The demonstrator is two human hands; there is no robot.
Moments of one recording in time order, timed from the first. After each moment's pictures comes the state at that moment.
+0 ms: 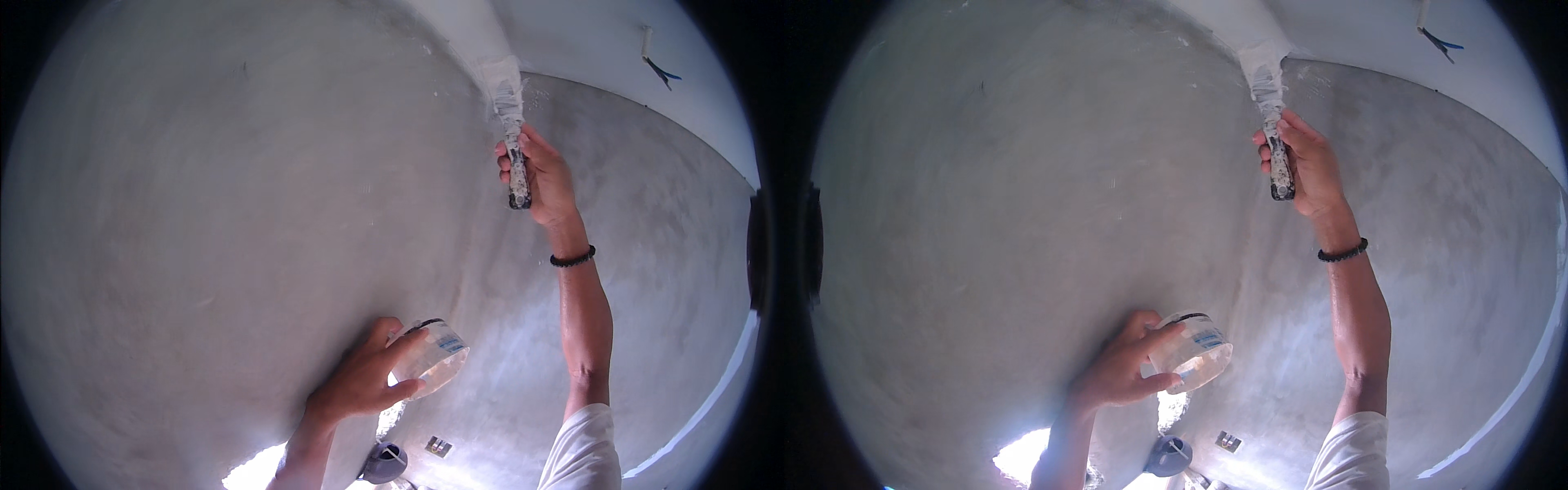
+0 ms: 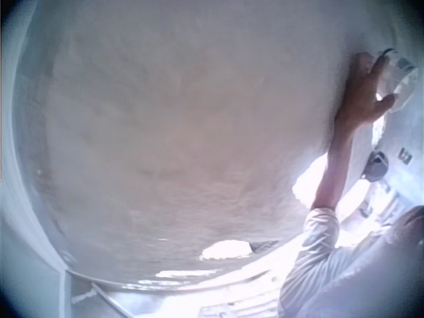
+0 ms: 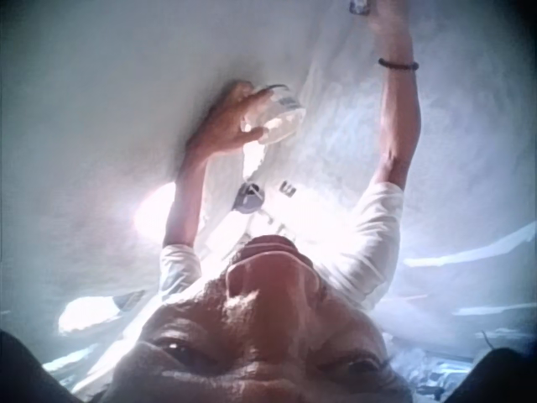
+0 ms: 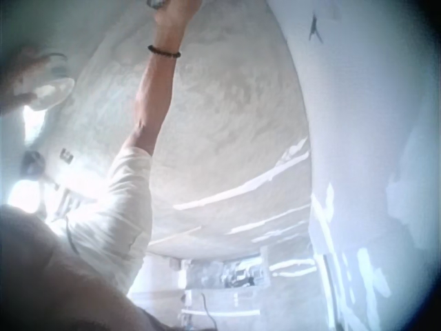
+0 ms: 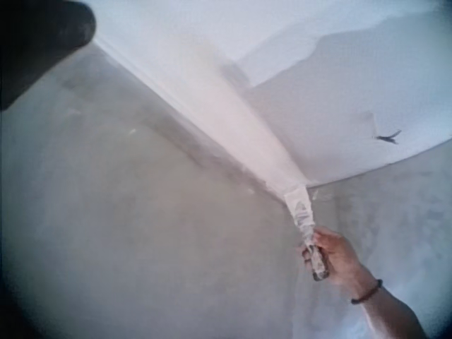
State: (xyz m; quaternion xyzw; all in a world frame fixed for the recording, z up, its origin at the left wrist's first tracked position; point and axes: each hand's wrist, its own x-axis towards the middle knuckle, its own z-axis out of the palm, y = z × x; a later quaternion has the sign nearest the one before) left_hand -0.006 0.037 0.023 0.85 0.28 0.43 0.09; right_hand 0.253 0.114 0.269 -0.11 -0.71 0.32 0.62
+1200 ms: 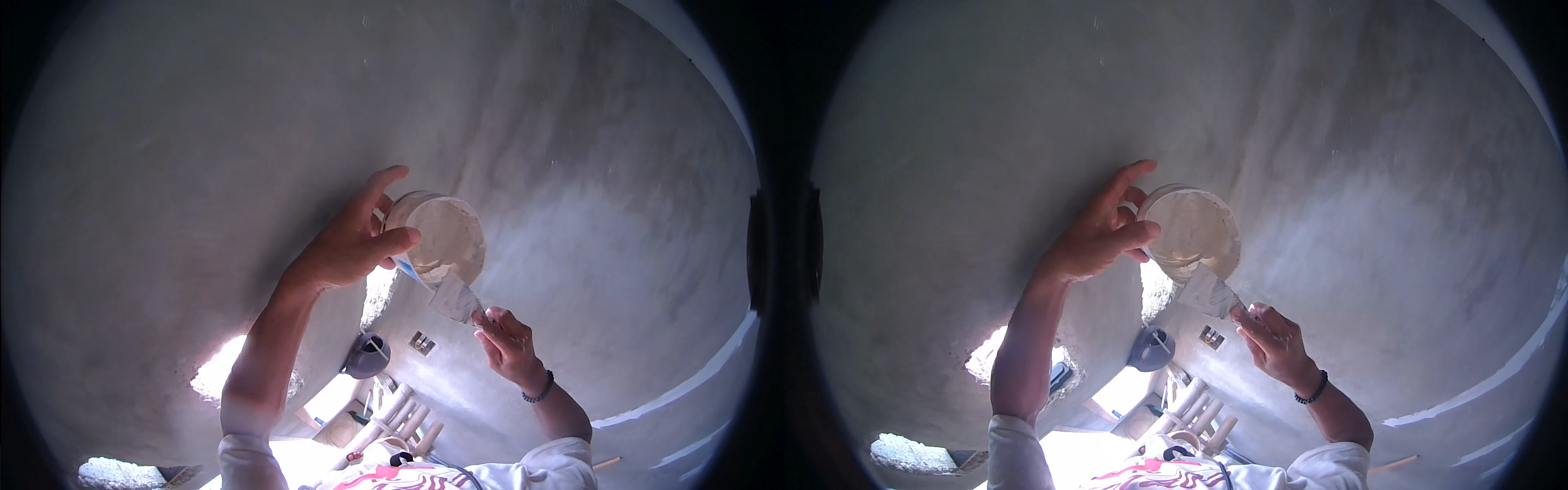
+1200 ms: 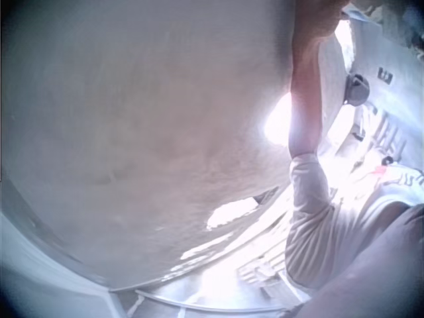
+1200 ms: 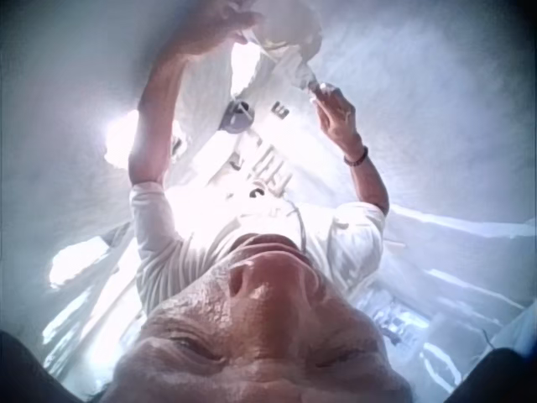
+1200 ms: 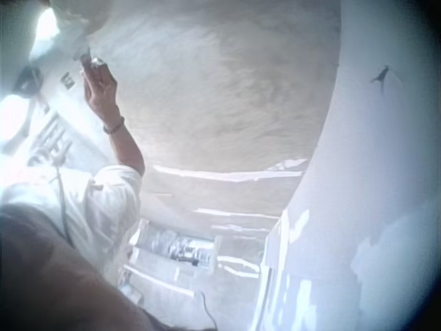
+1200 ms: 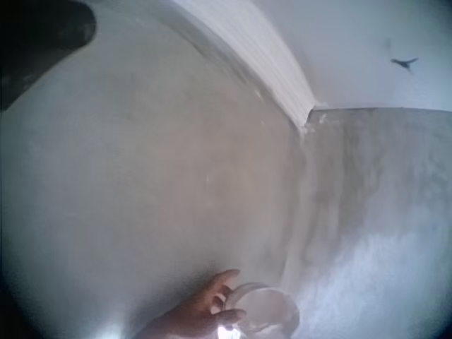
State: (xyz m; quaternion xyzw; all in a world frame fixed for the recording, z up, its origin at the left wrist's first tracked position) left_hand 0.003 0.037 0.045 0.70 0.28 0.46 0.46; right_hand 0.314 -0.033 -0.048 -0.30 -0.88 -0.13 0.34
